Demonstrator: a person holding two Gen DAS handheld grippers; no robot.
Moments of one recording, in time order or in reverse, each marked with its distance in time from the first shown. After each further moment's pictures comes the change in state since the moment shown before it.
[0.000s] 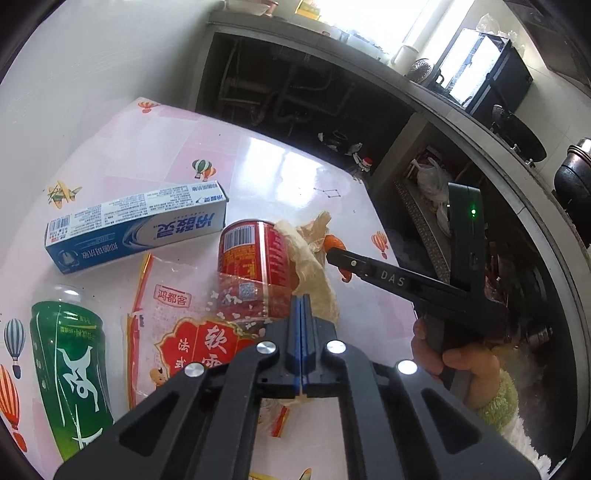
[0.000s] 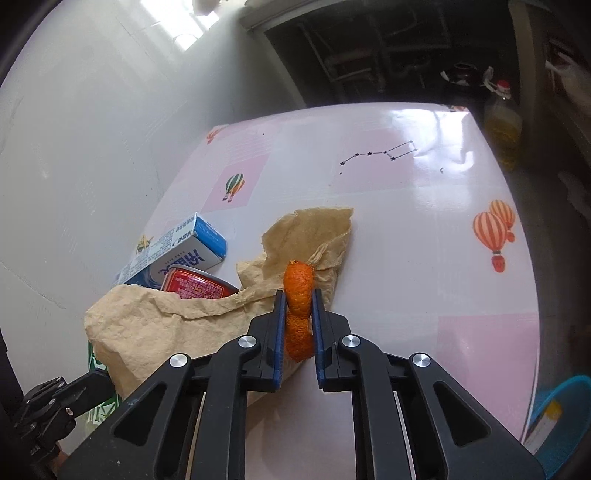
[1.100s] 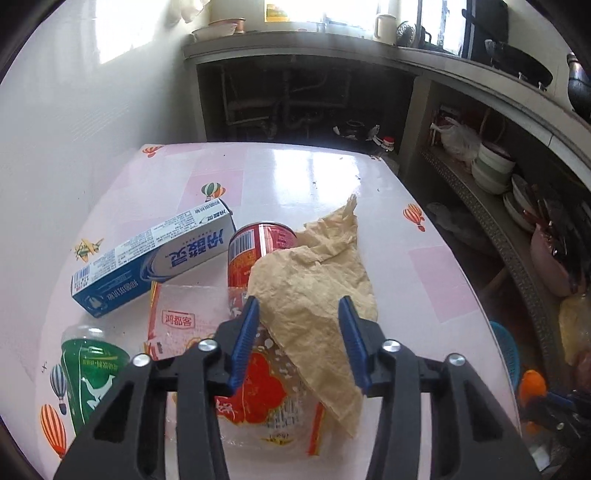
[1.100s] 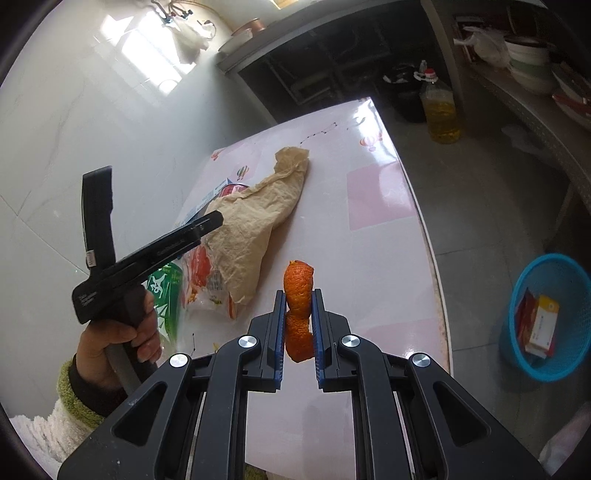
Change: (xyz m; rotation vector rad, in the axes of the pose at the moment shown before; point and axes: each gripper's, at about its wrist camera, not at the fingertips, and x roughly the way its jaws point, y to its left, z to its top) left arm 0.040 -0.041 -0.016 0.248 -0.016 0.264; right arm -0.150 0.003 -0.146 0.146 -0.109 -0.023
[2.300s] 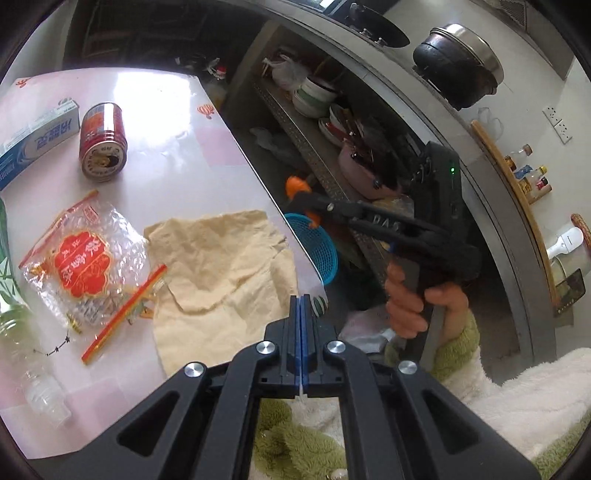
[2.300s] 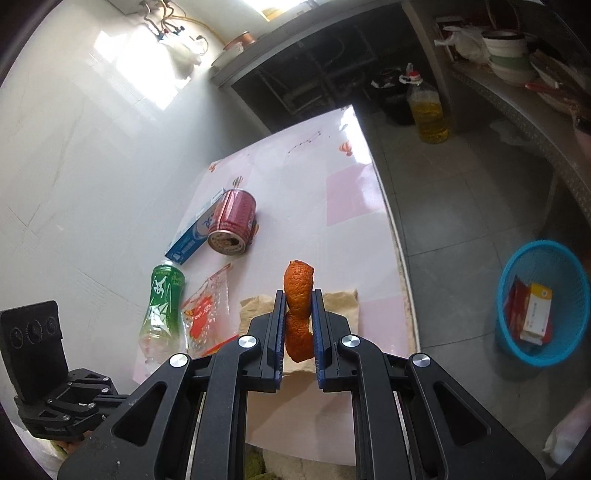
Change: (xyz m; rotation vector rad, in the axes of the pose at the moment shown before) left arm -0.135 -0.026 -0.097 0.049 0.265 -0.728; right arm -0.019 -0.020 -0.016 0.041 0.003 0.022
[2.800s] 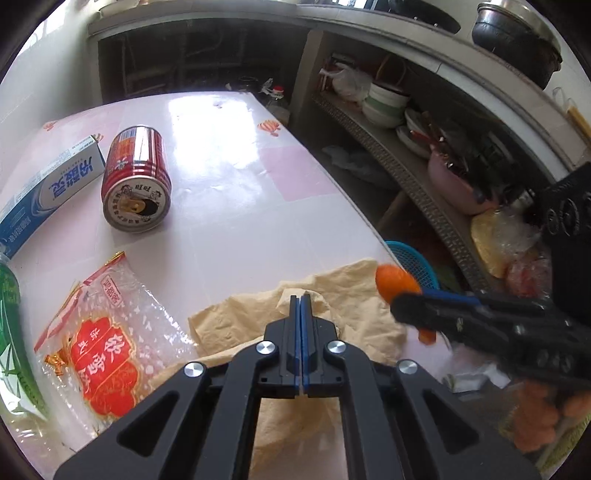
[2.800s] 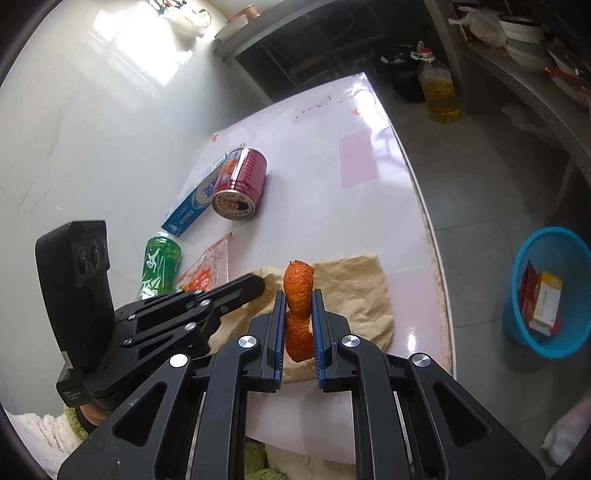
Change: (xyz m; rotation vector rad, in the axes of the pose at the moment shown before) left arm 0.094 0.033 0.044 0.075 -0.074 0.377; right arm 0.028 0.007 -0.015 -0.032 0.100 -0.005
